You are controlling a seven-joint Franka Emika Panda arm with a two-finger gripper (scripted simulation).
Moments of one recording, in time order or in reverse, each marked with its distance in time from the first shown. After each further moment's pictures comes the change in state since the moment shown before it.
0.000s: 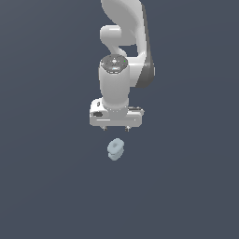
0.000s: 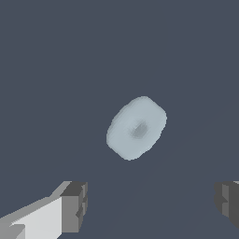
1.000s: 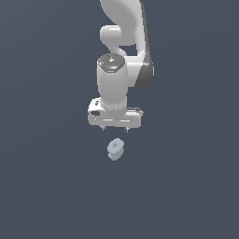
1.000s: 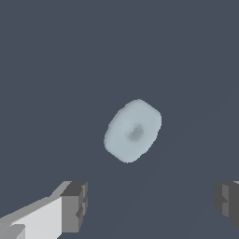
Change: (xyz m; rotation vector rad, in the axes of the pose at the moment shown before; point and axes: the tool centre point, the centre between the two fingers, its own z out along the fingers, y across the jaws) arm 0.003 0.003 -0.003 0.012 0.007 0.070
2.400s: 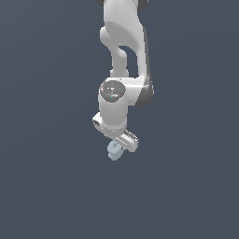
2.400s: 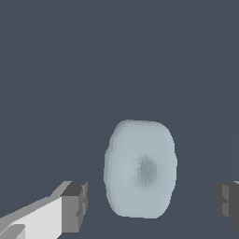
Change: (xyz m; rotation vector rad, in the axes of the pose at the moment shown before) arm 0.029 -0.002 0.057 -0.014 -0.025 0.558
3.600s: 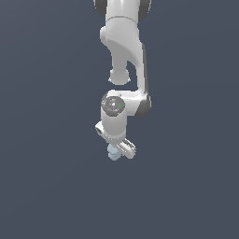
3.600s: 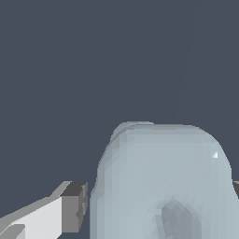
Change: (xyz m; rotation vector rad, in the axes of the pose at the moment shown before) arm 0.001 -0.001 0.054 -0.004 -0.002 0.066
